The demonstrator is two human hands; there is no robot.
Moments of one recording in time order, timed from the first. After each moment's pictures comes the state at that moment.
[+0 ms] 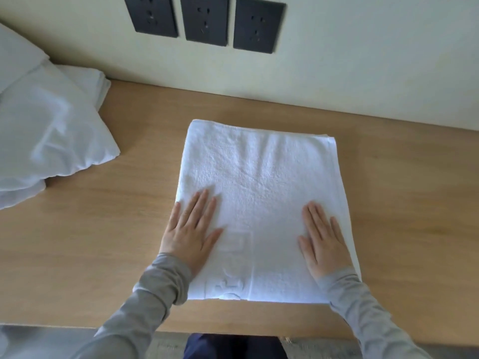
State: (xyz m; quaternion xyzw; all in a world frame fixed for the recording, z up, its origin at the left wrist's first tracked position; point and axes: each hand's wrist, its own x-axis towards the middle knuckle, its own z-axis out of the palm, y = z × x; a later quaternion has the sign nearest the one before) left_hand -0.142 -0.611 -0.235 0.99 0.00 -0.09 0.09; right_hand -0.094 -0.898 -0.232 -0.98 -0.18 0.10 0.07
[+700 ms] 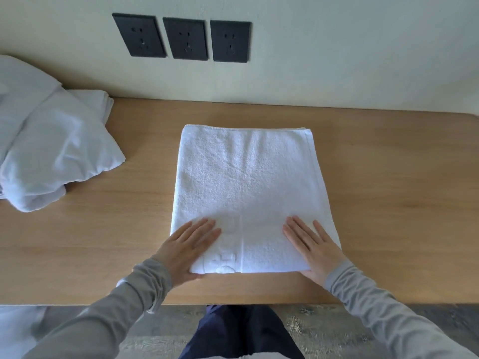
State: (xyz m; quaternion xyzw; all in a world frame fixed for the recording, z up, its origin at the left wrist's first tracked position) left_hand -0.187 -0.600 -0.198 0.95 -0.26 -0.16 0.00; right_hand -0.135 -0.931 -0.196 -0.91 -0.35 0.18 -0.11
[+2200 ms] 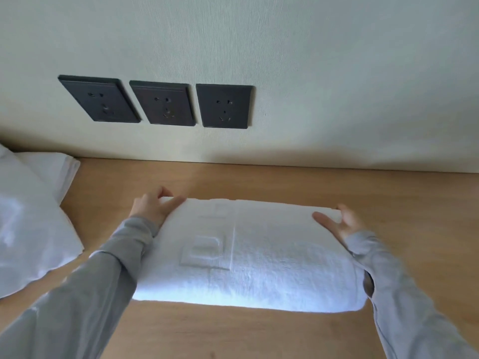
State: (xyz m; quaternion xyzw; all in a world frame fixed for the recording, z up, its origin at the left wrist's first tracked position) left_hand 0.101 -0.535 -0.195 0.87 0.28 -0.13 0.37; right_hand 0.140 -0.908 -0.191 -0.89 0.12 0.23 0.37
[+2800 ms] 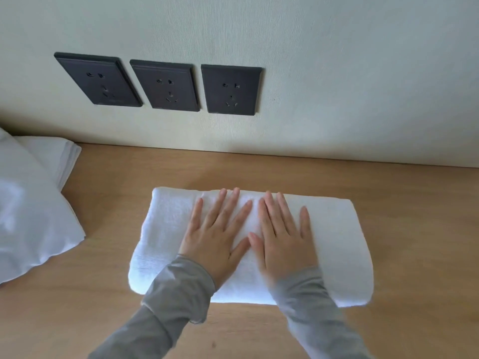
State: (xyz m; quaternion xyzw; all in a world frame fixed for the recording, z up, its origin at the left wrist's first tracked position) left_hand 0.039 -0.642 -0.191 0.99 -0.08 -0.10 0.04; right_hand 0.057 -0.788 -0.179 -0.98 -0.19 -0.01 0.05
